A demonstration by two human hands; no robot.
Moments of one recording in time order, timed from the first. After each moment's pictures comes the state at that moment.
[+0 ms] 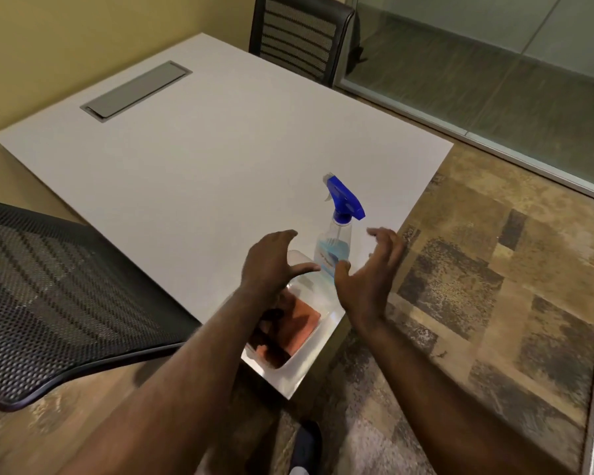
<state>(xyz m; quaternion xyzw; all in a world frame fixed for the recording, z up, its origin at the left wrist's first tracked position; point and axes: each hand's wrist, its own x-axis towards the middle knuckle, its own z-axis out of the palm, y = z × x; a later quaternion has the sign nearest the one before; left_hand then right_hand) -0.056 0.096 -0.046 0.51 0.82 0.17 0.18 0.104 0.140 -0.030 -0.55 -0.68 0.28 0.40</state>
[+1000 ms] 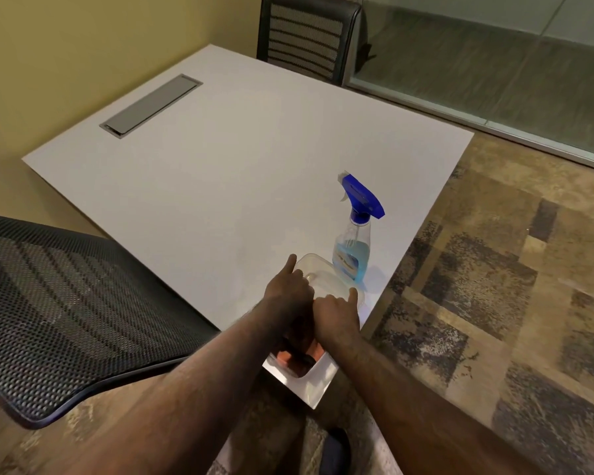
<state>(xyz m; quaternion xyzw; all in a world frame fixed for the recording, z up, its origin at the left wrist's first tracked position) -0.057 0.086 -0.079 0.72 0.65 -0.25 0.05 0.059 0.099 -0.104 -0.44 -0.88 0.15 -0.13</state>
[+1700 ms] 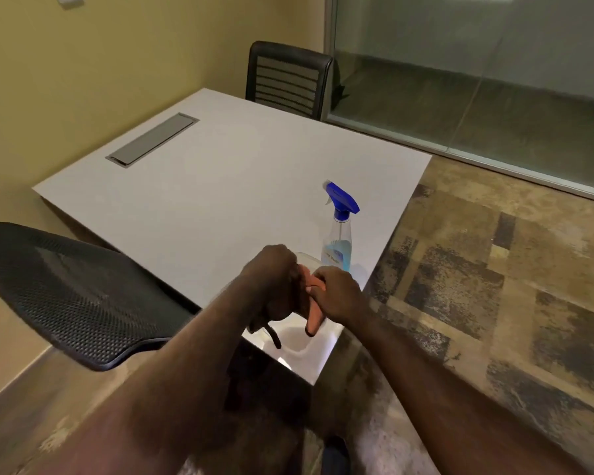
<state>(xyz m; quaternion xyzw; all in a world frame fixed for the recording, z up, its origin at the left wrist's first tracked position) -0.062 0.042 0.037 0.66 0.74 -0.04 0.14 0.095 0.071 0.001 -0.46 -0.81 0.33 0.12</state>
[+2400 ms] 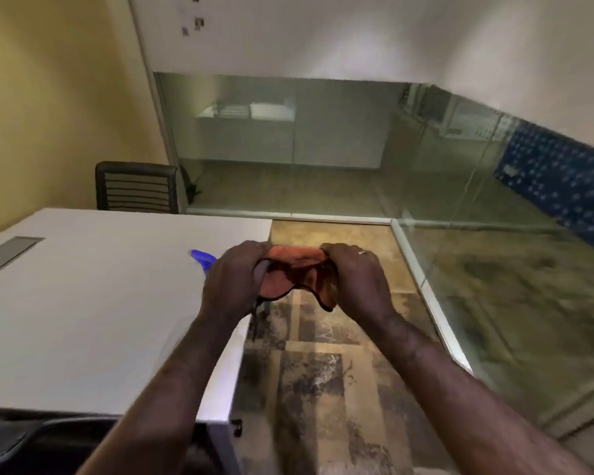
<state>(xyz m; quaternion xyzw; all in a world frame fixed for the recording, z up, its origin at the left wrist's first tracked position) 0.110 -0.045 0.199 0.75 0.52 0.41 0.02 0.319 -0.066 0.220 -0.54 -0.78 -0.05 0.31</state>
